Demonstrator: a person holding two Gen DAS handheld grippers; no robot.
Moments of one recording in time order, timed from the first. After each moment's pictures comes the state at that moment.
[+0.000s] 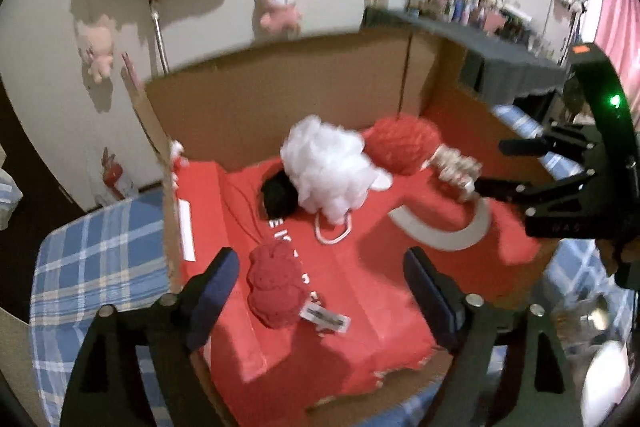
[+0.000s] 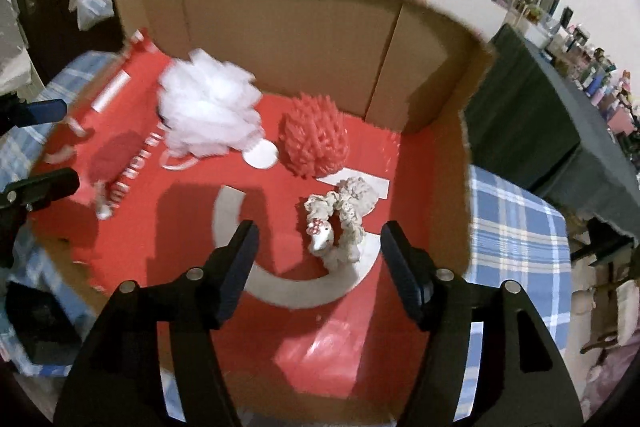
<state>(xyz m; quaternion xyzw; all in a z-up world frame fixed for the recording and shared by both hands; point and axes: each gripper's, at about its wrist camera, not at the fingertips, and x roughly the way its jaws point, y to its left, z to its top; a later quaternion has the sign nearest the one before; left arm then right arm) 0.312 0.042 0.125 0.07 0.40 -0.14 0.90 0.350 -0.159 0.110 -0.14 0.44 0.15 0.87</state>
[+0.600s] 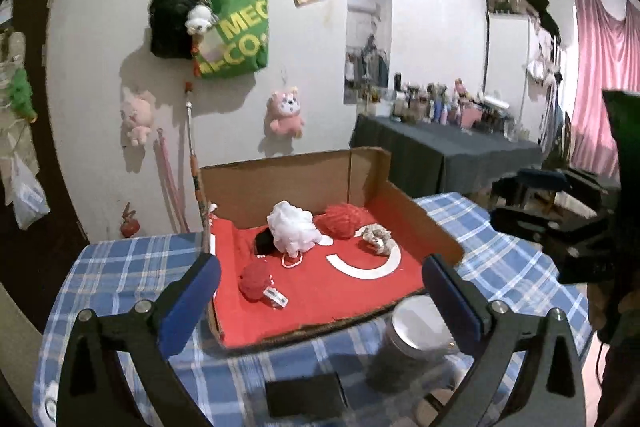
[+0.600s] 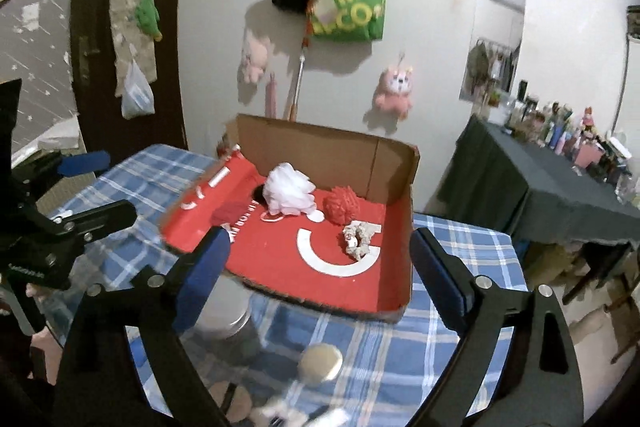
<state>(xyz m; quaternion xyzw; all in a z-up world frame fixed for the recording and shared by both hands) 0.138 0.032 0.211 0.02 0.22 -0.13 0.97 0.142 -0.174 0.217 -0.09 0.24 0.17 0.95</state>
